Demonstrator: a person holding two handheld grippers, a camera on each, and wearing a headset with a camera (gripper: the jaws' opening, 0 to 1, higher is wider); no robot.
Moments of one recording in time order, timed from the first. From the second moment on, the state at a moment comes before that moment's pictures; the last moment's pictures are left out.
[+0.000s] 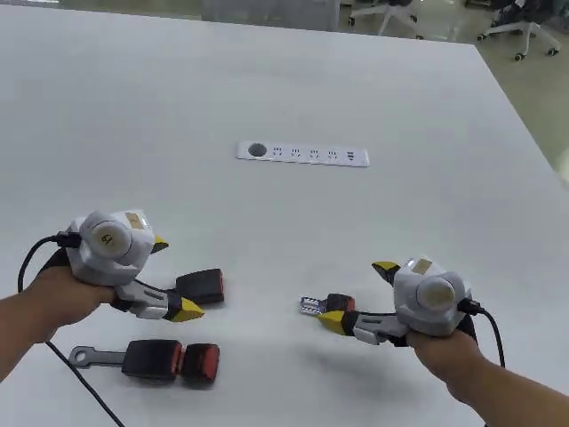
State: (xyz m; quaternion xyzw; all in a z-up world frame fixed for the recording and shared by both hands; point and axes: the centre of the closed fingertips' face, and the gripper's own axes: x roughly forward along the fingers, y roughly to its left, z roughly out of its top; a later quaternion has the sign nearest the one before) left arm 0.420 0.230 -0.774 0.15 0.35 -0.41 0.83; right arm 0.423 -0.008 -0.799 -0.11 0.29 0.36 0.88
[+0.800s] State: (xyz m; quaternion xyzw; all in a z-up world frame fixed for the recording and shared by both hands) left arm 0.329 0.264 -0.732 0.11 0.27 -0.39 0.87; right arm 0.332 -0.009 -0.762 -0.14 0.24 0.36 0.89
